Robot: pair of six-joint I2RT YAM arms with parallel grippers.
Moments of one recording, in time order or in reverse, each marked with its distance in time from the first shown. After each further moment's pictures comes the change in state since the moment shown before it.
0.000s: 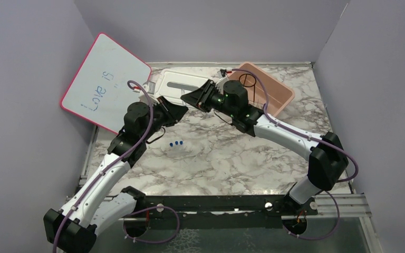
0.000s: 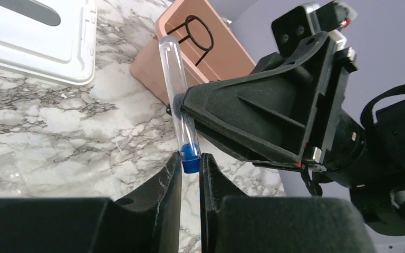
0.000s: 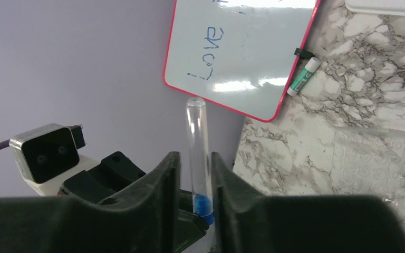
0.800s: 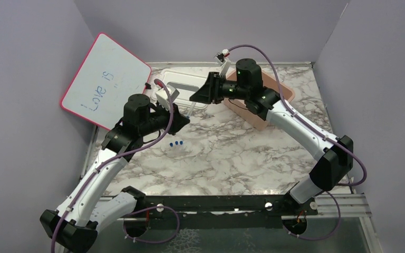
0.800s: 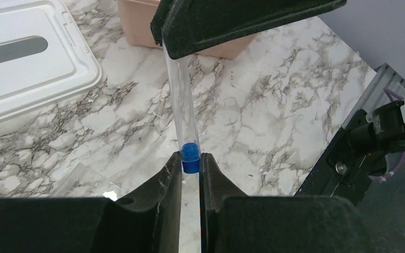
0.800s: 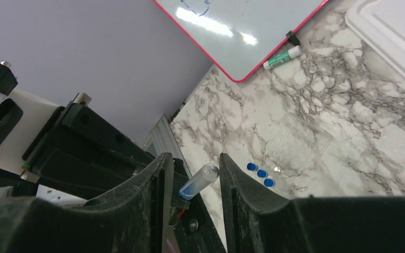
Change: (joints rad) left arm 0.001 0.040 0.190 -0.337 0.279 0.661; right arm -0.130 -0.024 0.241 -0.382 -0.396 -0.551
